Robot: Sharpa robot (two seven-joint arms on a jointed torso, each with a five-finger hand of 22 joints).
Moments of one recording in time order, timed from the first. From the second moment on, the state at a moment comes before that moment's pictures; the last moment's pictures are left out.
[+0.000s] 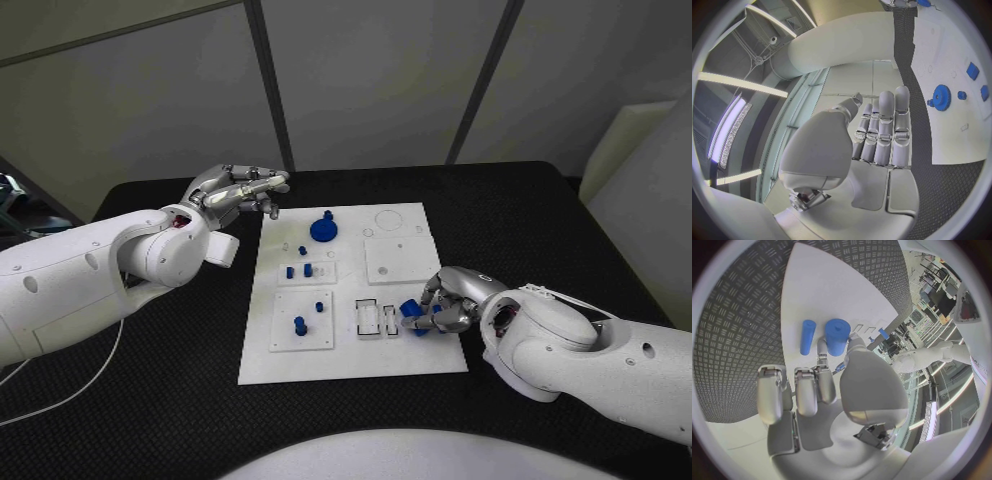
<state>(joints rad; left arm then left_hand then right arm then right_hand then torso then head) 1.12 -0.89 0.05 1.40 -0.09 -0.14 0.29 1.38 -0.11 0.36 0.02 0.05 1.00 0.20 0.12 0.07 1.03 0.13 0.32 0.08 1.13 0.04 0.97 0.43 0.19 1.11 0.14 0.54 0.96 0.92 -0.97 0.00 1.87 -1.52 -0.33 -0.63 1.22 -0.08 -0.16 0.29 0.33 0.92 0.10 0.47 0.29 1.46 0.02 1.46 1.31 1.46 -0.05 1.56 1.31 0.02 1.47 0.05 1.54 1.31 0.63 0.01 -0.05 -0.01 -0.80</state>
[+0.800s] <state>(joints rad) 1.12 -0.90 0.05 1.41 -0.09 -0.13 0.28 1.38 -0.11 0.36 0.02 0.05 1.00 0.19 0.12 0.07 1.03 0.12 0.32 0.08 1.13 0.04 0.97 0.43 0.19 1.11 0.14 0.54 0.96 0.90 -0.97 -0.01 1.92 -1.50 -0.57 -0.59 1.28 -0.03 -0.16 0.29 0.48 0.97 0.07 0.49 0.30 1.47 0.00 1.50 1.31 1.47 -0.07 1.57 1.31 0.01 1.47 0.05 1.57 1.31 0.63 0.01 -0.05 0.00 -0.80</state>
